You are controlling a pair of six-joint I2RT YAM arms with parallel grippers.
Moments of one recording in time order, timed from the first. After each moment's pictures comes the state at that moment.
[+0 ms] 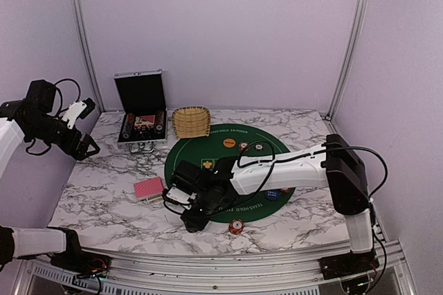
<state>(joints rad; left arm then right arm) 0.04 1.06 1.21 -1.12 0.30 0.52 1.23 2.14 1.65 -0.70 -0.05 0.10</state>
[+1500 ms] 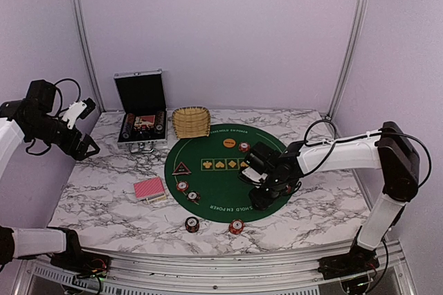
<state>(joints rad) 0.04 1.06 1.21 -1.12 0.30 0.53 0.87 1.73 1.07 -0.66 0.05 0.19</state>
